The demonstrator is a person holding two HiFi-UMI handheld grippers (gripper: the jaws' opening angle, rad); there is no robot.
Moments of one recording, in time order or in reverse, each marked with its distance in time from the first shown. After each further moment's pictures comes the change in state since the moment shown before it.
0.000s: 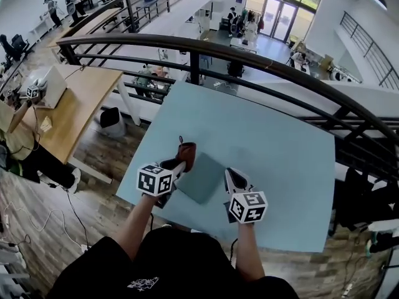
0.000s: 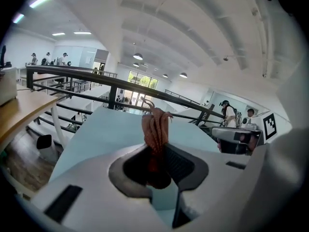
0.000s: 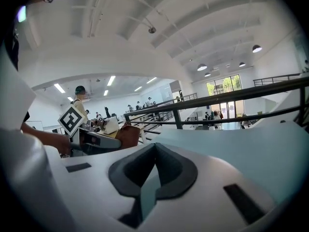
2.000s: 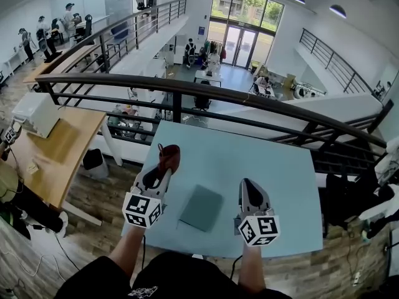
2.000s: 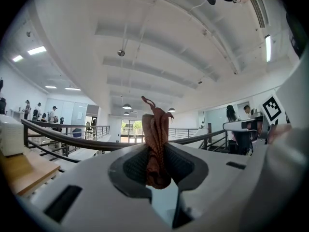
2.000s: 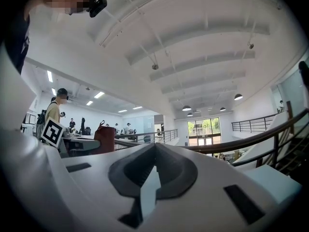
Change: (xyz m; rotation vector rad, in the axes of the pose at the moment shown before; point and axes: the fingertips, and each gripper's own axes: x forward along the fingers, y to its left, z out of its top) left arm -0.138 0.009 0.164 0.327 -0.555 -0.002; right arm -0.078 0.063 0.164 -0.173 -0.411 -0.299
